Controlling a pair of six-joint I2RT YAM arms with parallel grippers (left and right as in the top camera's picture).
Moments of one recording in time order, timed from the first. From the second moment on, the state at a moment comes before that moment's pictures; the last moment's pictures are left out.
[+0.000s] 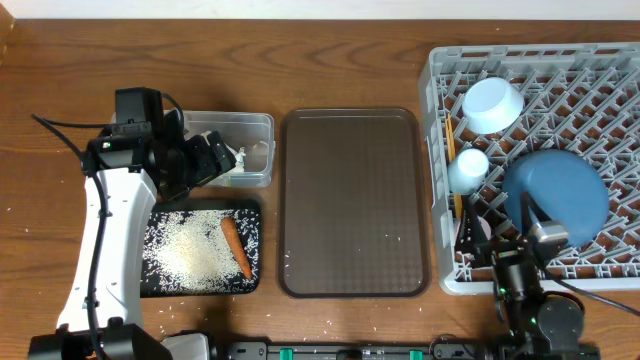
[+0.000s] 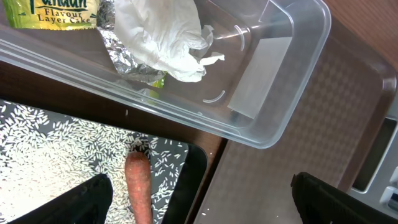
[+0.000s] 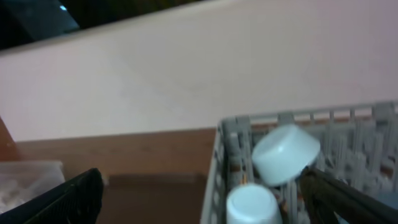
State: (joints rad) left arm 0.12 1.44 1.20 -1.01 0.30 -0.38; right arm 0.07 0.01 0.07 0.03 -0.12 0.23
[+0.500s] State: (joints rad) left arm 0.12 1.44 1.20 -1.01 0.30 -0.38; right arm 0.07 0.01 0.01 -0.07 -0.07 0.01
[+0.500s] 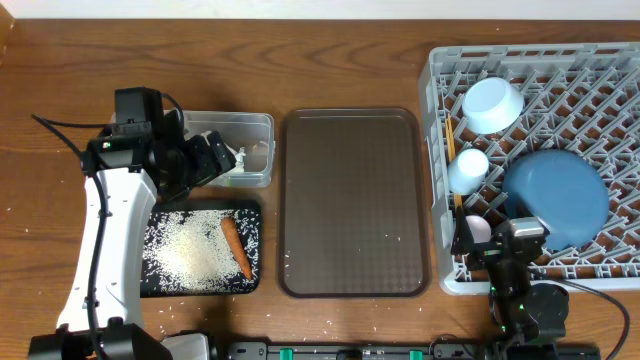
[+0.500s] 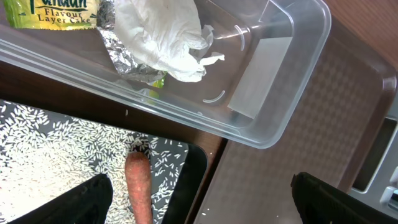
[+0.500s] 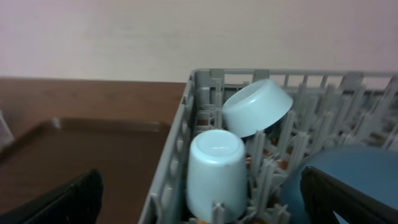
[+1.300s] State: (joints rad) left arm 0.12 1.44 1.20 -1.01 0.30 -0.38; right arm 0.07 0.01 0.01 -0.07 -0.02 -0.14
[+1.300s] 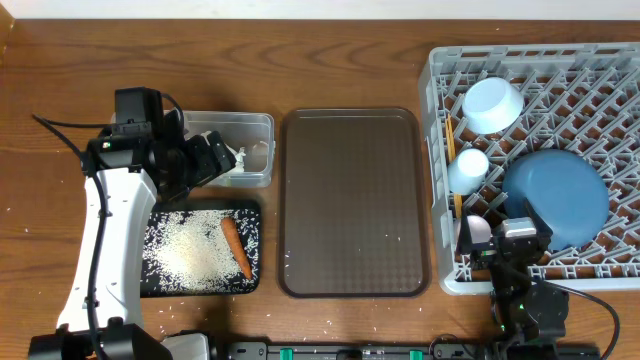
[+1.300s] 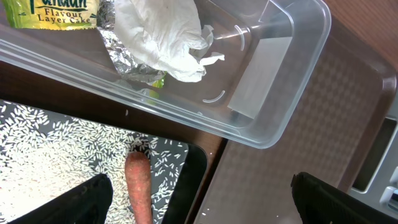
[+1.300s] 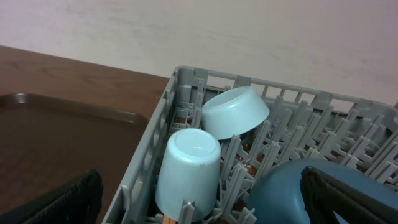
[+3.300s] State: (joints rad) left arm 0.10 0.50 1.20 -1.02 0.30 -0.38; right arm 0.07 0.01 0.01 -0.07 -0.01 -0.14
